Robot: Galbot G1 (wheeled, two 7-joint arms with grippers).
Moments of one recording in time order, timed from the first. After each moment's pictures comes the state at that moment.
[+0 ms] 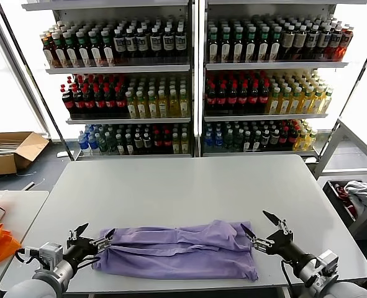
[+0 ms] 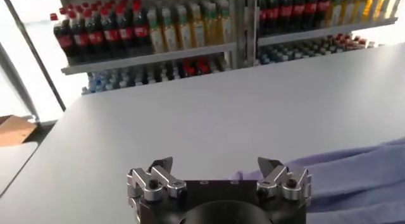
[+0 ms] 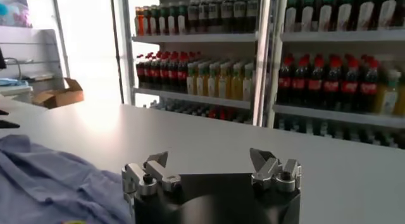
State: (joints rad) left arm 1.60 -0.83 -0.56 -2.17 -0.73 0.47 -0.30; right arm -1.61 1.02 0.71 2.11 0.49 -0.15 -0.32
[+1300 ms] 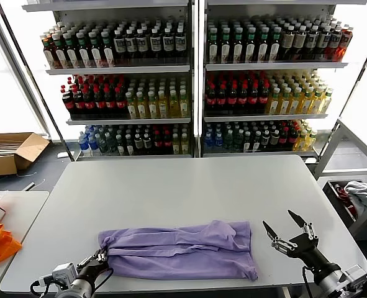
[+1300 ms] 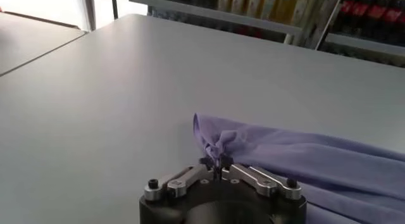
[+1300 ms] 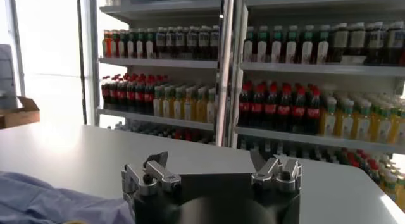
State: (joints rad) left arm 1.59 -1.02 -0.44 -2.12 -0.87 0.44 -0.54; right arm -1.70 1.06 0.83 2.12 0.49 -0.07 -0.33
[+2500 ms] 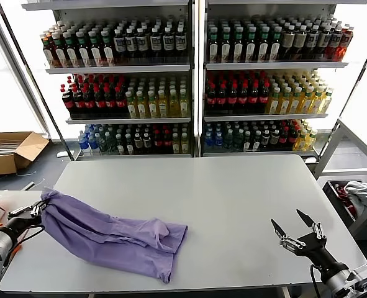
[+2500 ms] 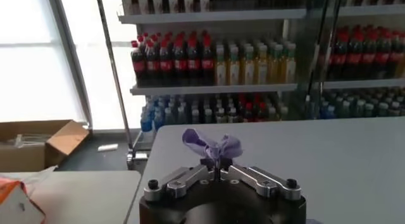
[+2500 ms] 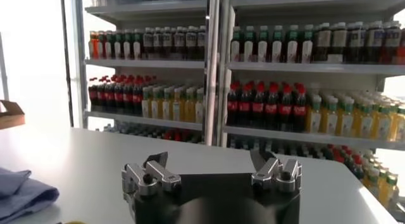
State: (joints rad) left arm 1.55 -0.79 -0.96 -2.02 -0.87 0.53 0.00; right arm -1.71 1.05 0.86 2.09 0.53 -0.05 -0.32
